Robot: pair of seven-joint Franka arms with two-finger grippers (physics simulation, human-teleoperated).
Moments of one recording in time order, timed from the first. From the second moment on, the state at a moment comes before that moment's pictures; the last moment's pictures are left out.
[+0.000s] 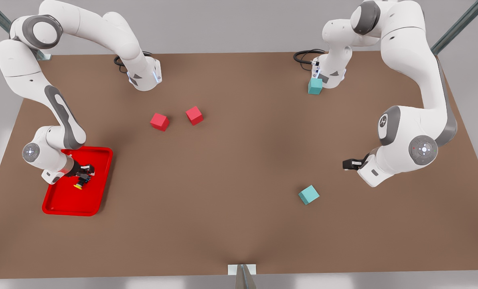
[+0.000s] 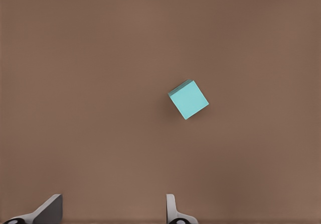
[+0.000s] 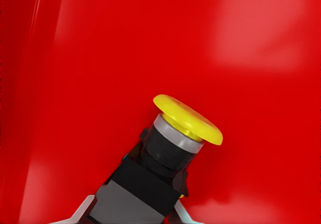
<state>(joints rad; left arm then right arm) -0.09 0.43 -0.06 -1.33 -0.01 1.60 -0.06 -1.05 0.73 0.67 -1.96 -0.60 2.43 -0.15</state>
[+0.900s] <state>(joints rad) -0.10 0.42 -0.06 -1.33 -0.01 1.60 -0.07 -1.02 0.70 0.68 -1.96 -0.60 2.41 -0.09</state>
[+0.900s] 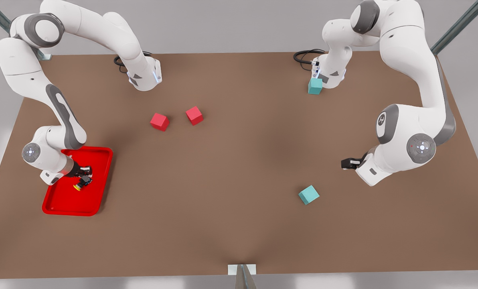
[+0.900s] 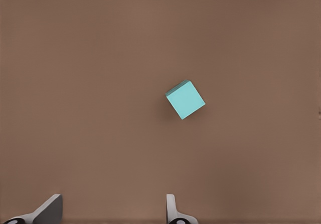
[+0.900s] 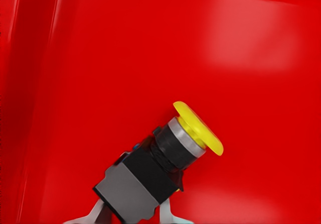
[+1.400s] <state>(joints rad) -0.10 0.42 -0.06 -1.33 0.00 1.60 -0.08 -1.04 0.70 0.77 -2.02 -0.59 2.38 0.30</state>
